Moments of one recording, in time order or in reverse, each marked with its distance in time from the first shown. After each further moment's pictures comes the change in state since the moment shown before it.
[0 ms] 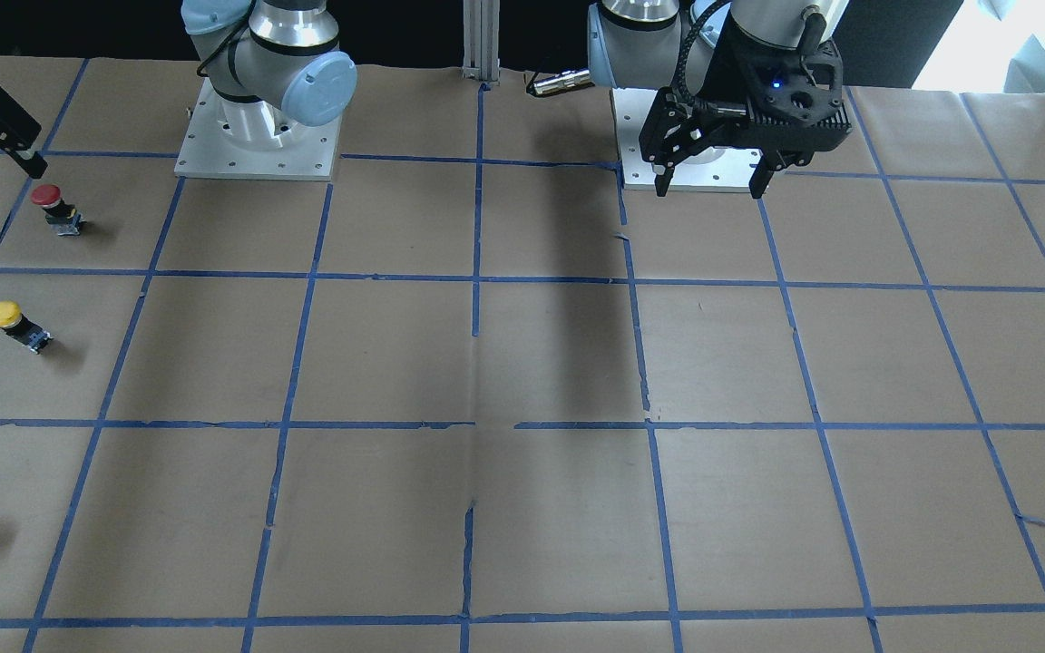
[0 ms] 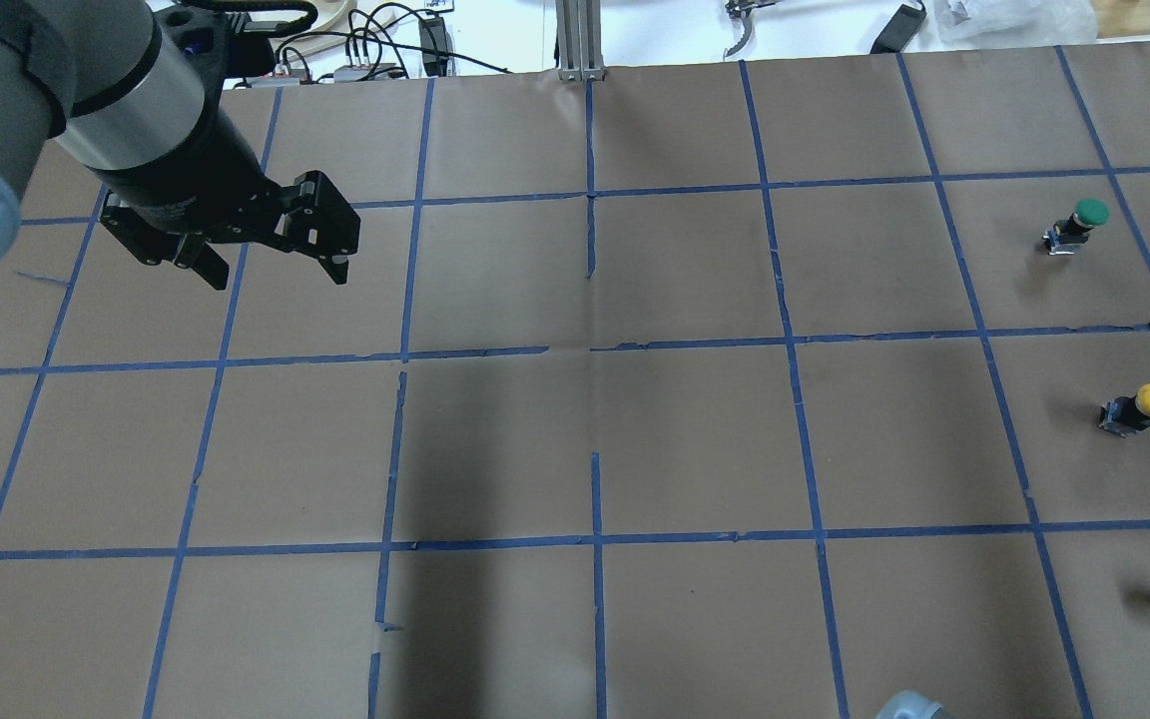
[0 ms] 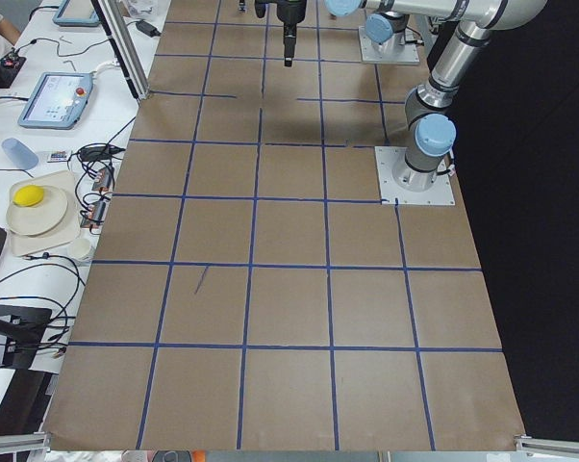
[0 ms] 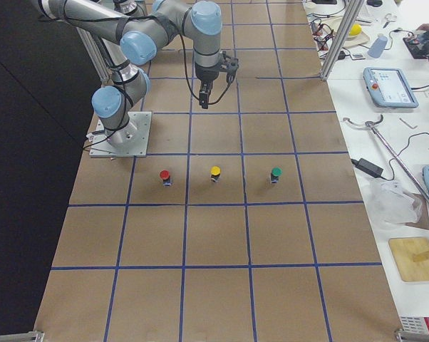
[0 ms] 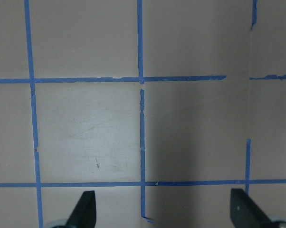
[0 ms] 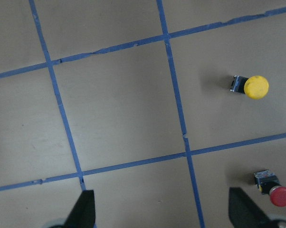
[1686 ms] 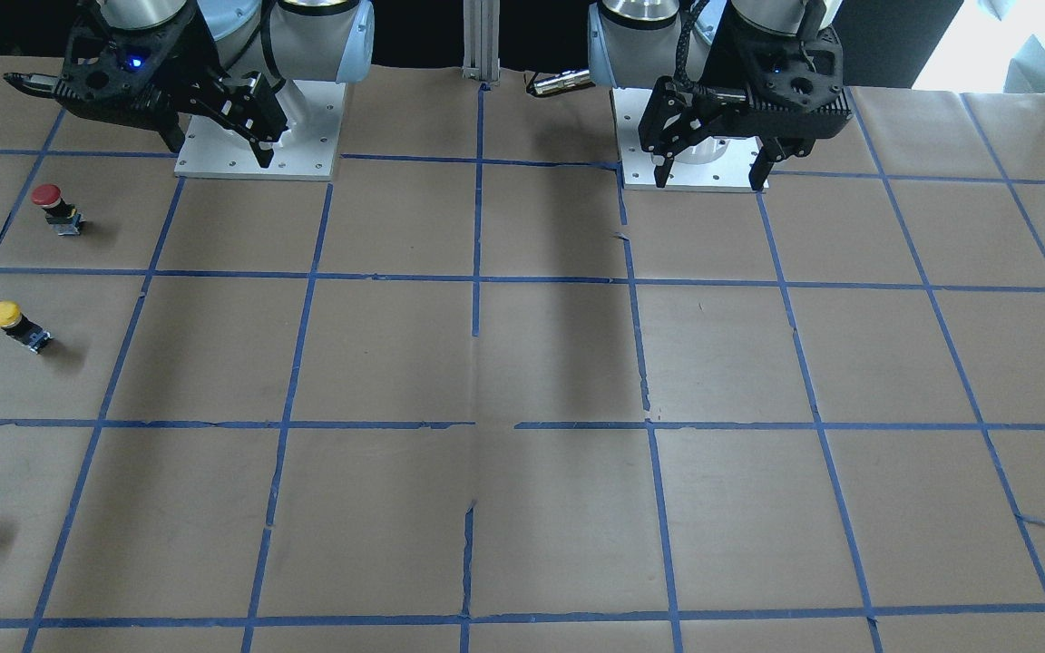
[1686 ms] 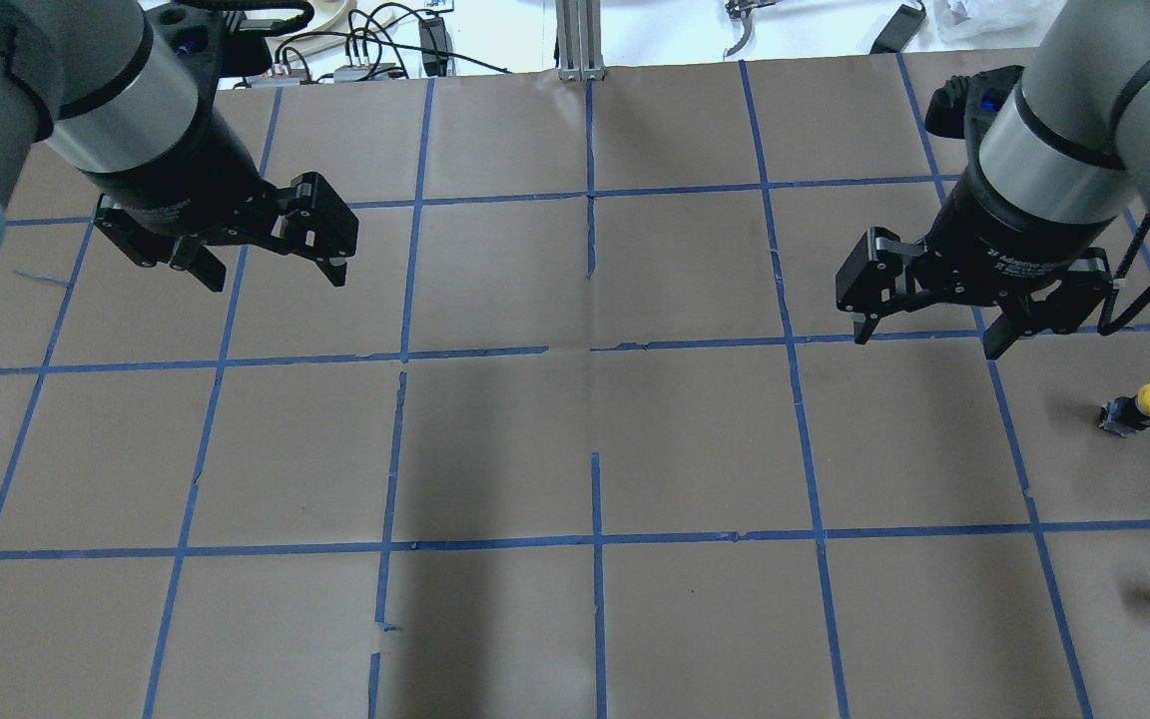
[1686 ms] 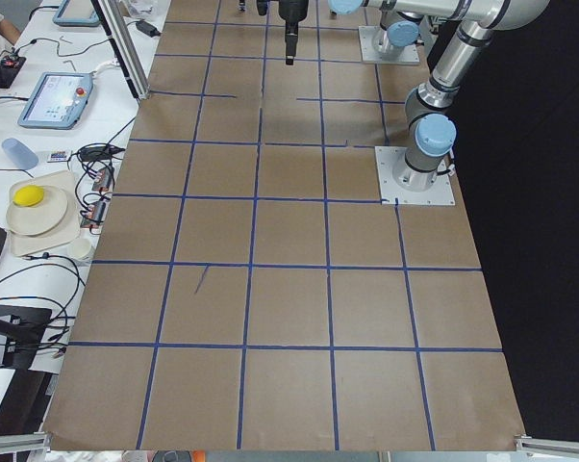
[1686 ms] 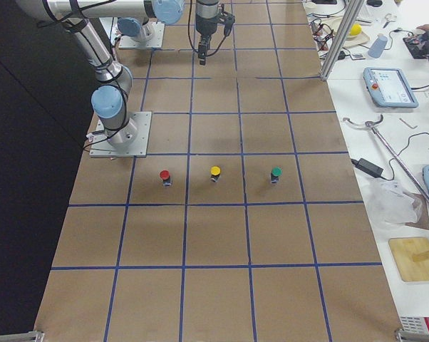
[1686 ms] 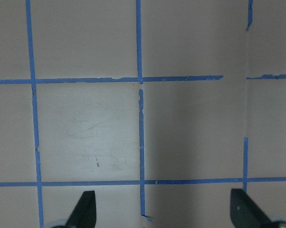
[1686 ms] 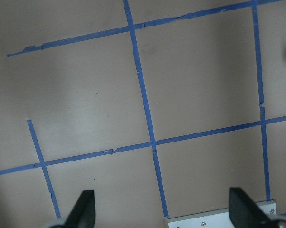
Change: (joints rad) left arm -0.002 0.007 -0.001 -0.003 -0.001 0.000; right arm 0.453 0.026 -0.045 0.053 -0.044 0.415
